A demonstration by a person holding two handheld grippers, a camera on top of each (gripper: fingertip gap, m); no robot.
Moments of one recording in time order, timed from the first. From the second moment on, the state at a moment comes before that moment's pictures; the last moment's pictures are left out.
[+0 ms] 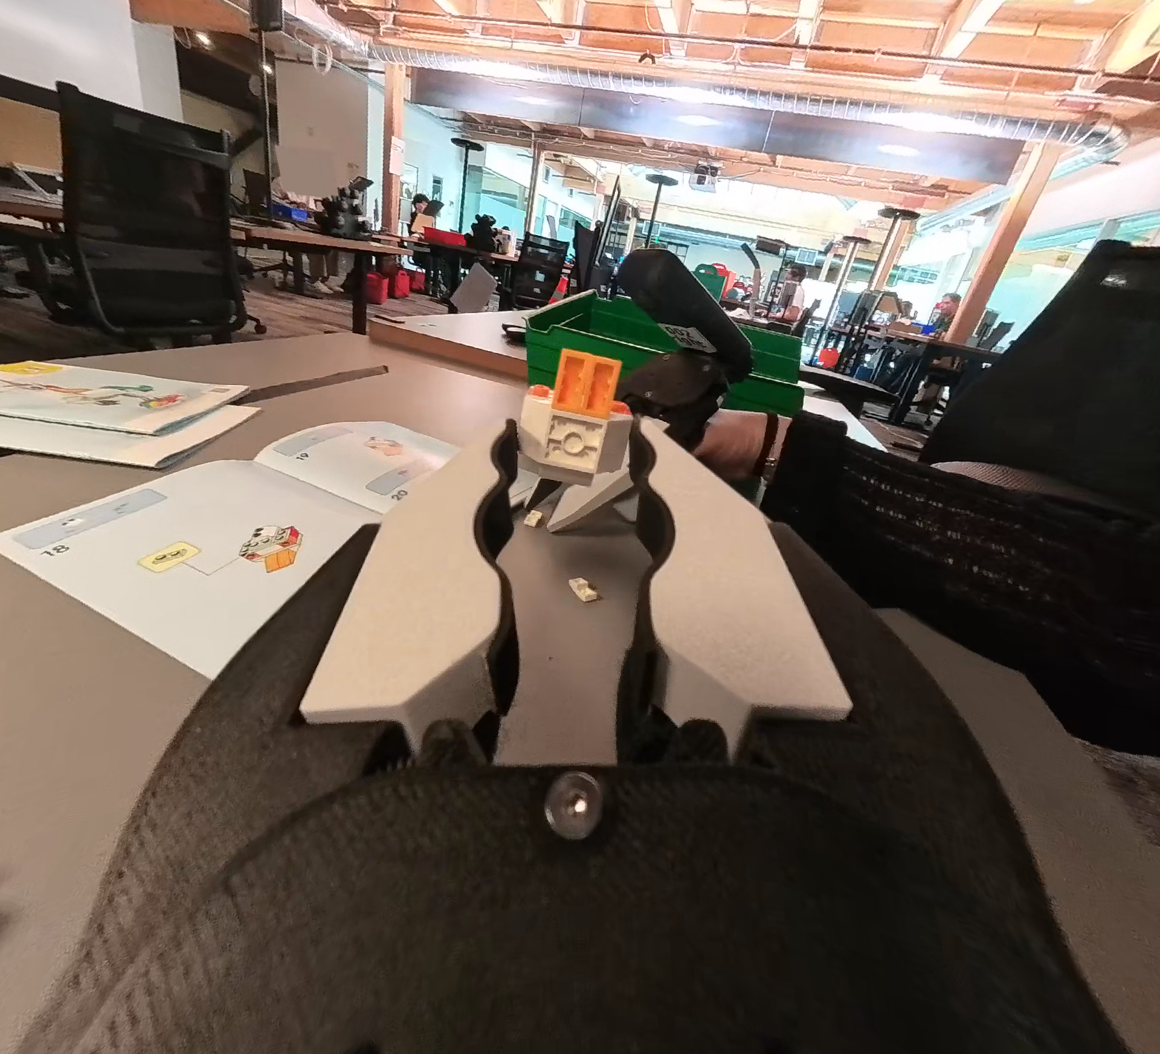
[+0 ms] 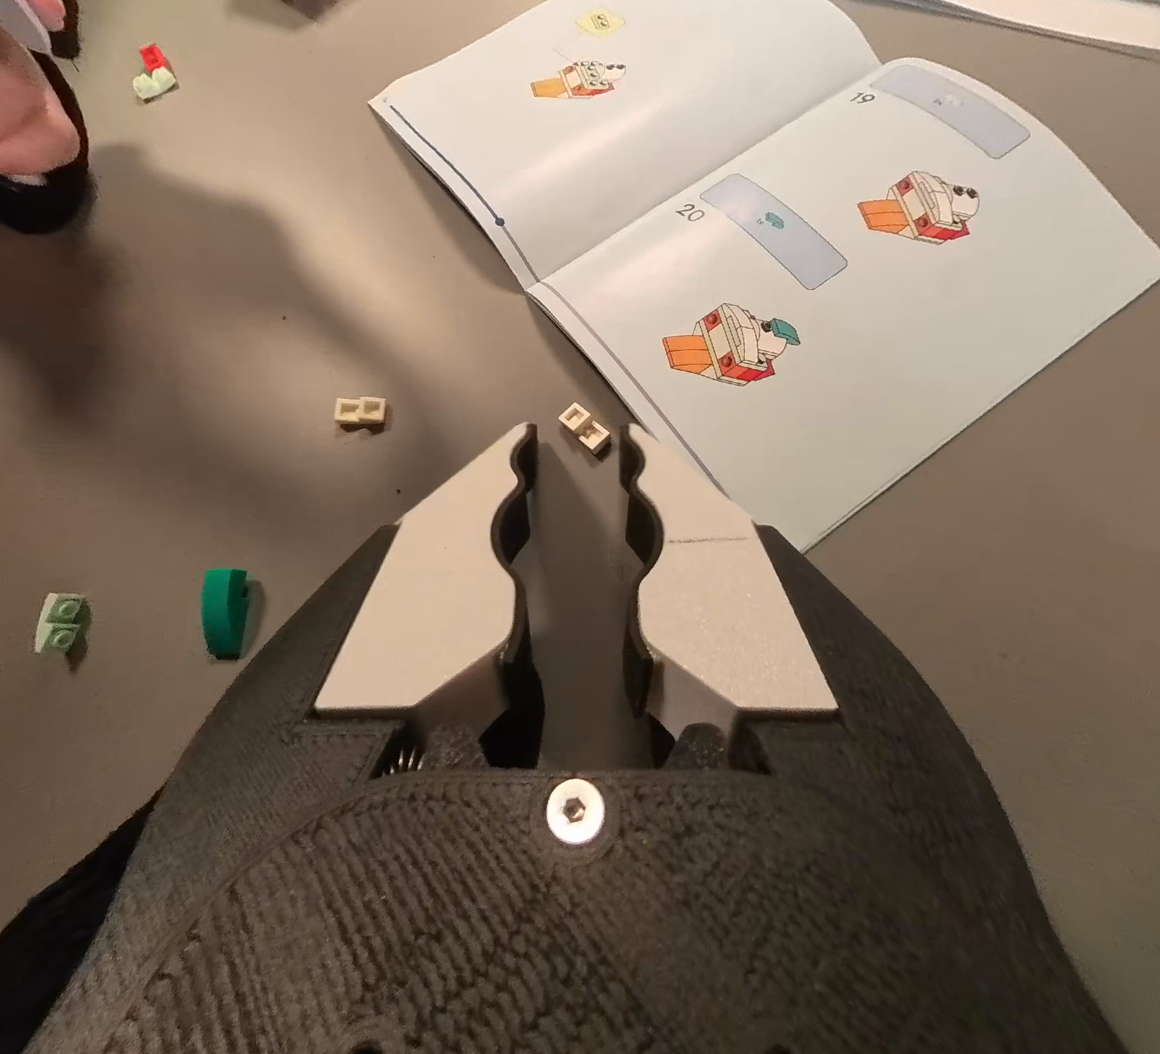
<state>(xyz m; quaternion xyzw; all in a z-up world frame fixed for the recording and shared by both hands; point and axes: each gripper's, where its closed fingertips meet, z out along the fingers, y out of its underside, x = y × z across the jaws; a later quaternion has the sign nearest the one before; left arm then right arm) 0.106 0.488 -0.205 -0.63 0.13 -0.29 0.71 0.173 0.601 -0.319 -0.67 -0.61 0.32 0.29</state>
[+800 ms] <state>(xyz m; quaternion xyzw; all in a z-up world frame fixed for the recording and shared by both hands) 0.095 0.493 -0.206 -0.63 0.09 -0.32 0.70 0.161 0.557 -0.297 -0.43 -0.75 -0.01 0.50</state>
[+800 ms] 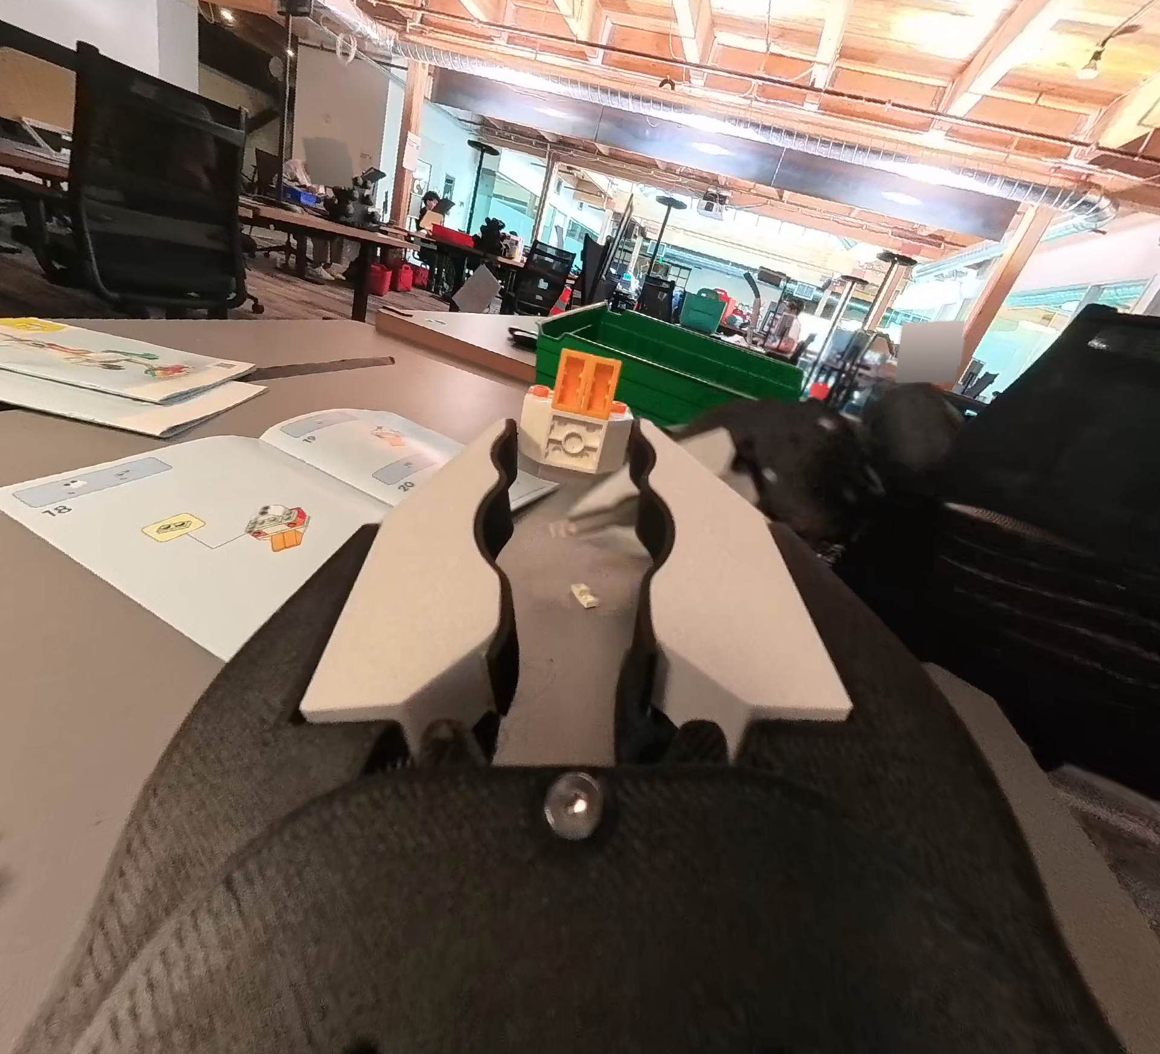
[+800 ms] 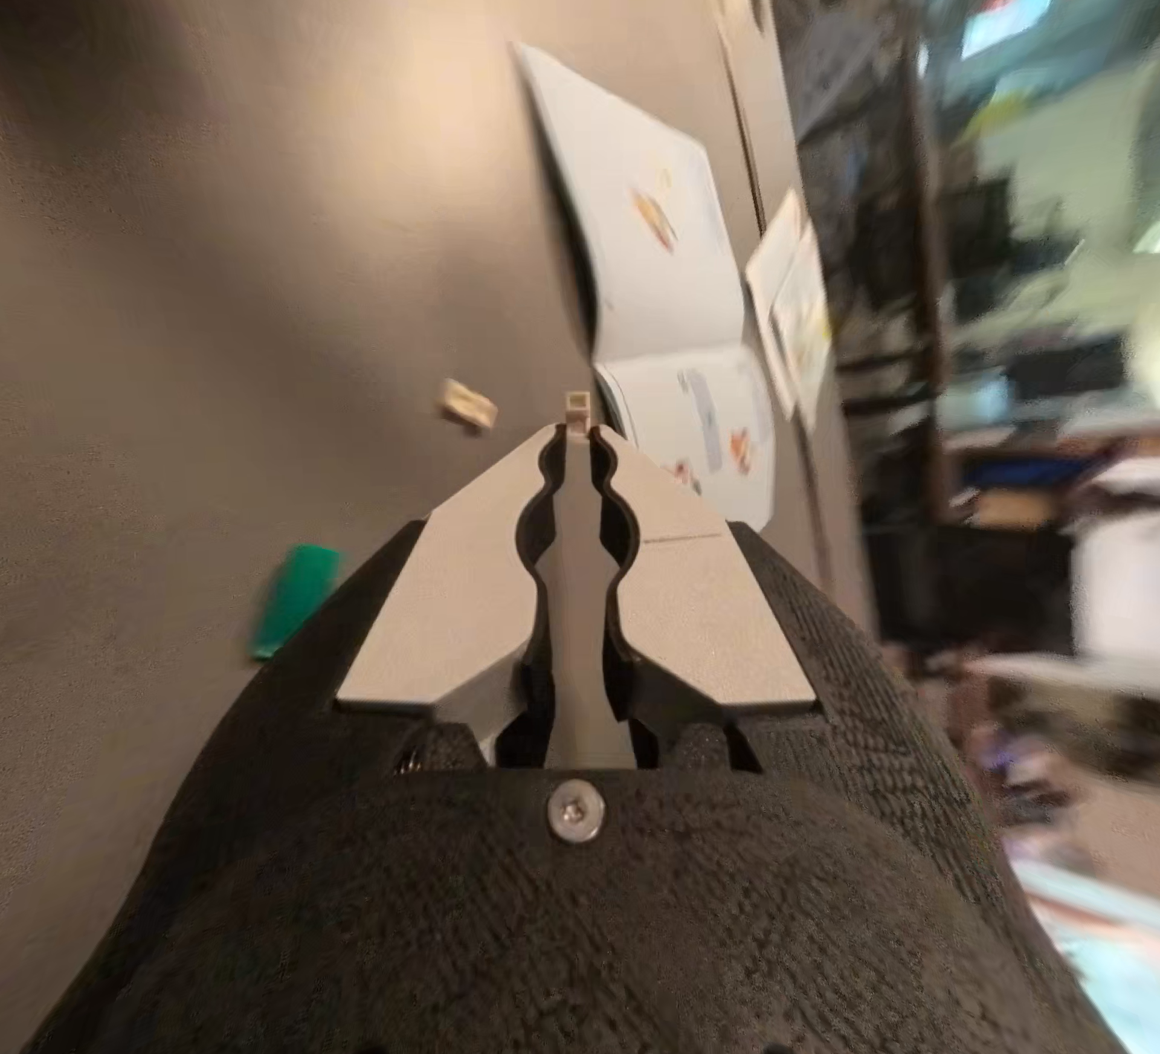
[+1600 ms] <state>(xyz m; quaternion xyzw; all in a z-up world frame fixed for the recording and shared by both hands) 0.116 0.479 -0.197 -0.60 0.16 -0.44 0.65 0.172 0.462 -0.307 -0.01 -0.87 -0.31 0.38</state>
